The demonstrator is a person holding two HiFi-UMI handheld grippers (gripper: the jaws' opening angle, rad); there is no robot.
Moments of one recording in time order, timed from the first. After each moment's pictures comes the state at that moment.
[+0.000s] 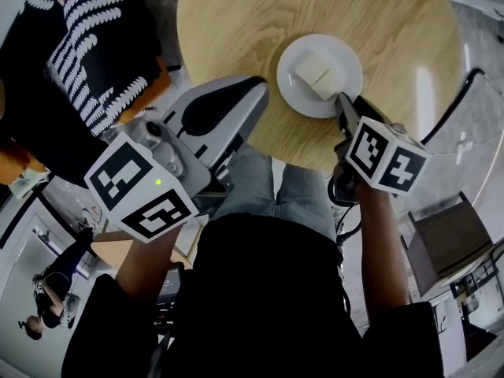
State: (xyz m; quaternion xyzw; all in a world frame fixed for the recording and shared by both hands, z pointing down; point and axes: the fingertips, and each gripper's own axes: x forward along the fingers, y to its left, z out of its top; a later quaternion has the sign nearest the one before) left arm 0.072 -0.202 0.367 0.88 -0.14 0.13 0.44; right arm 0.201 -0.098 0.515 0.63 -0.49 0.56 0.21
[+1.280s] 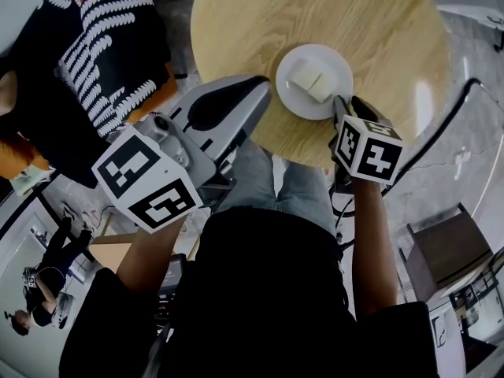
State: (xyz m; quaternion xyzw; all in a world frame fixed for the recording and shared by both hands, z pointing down) left arm 0.074 -0.198 0.327 0.89 -0.15 0.12 0.41; right arm 0.206 -0.096 0.507 0.62 -0.53 0.50 0.29
